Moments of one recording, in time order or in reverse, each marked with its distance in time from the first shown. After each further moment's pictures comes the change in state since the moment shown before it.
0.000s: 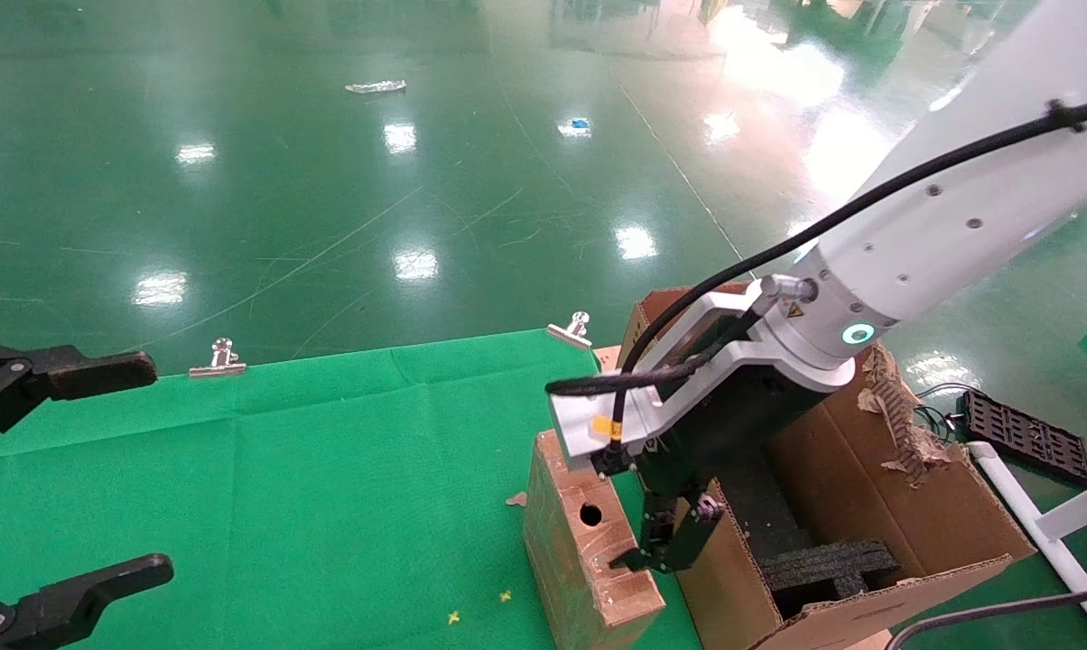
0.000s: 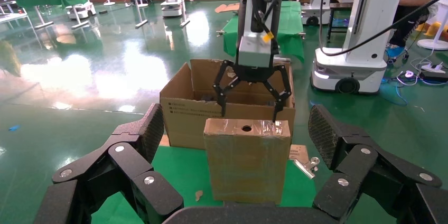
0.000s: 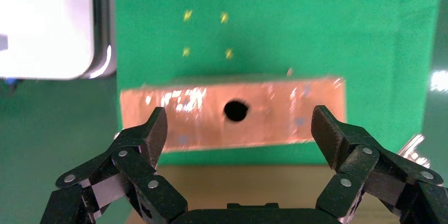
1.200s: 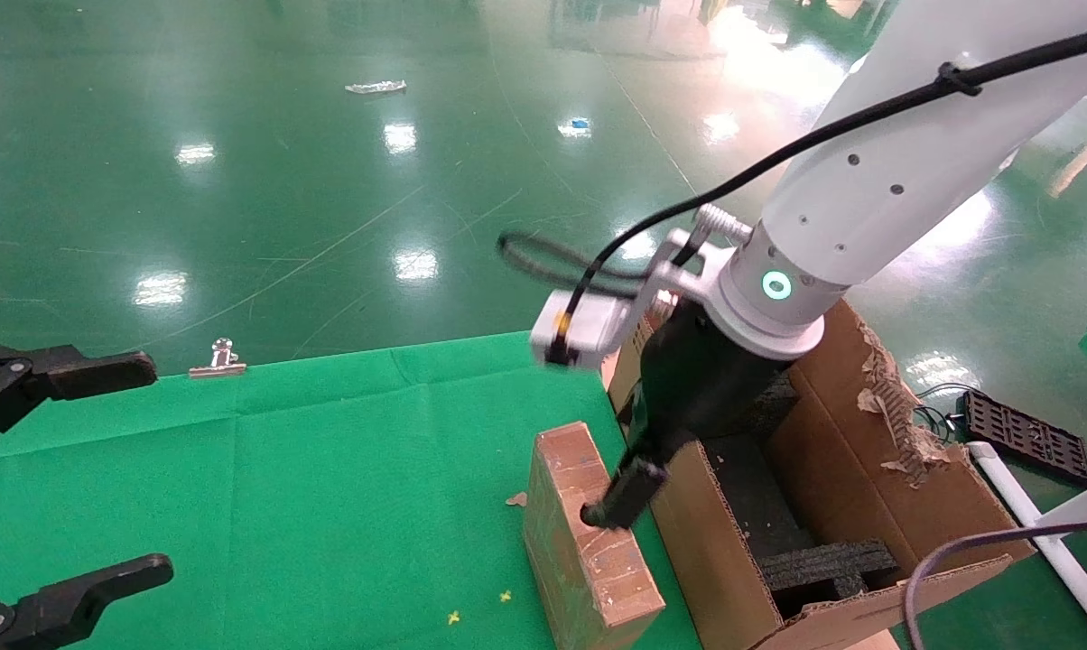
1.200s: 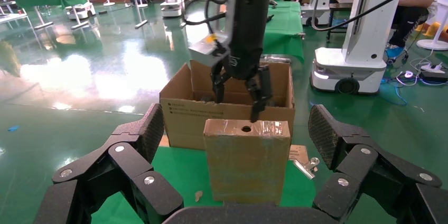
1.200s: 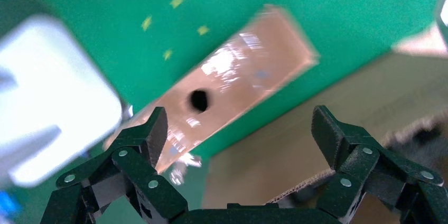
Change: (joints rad) left arm 0.000 -0.001 0.002 0.000 -0.001 -0.001 0.001; right arm 0.223 -0.112 -0.410 -0.016 0.084 0.148 0.678
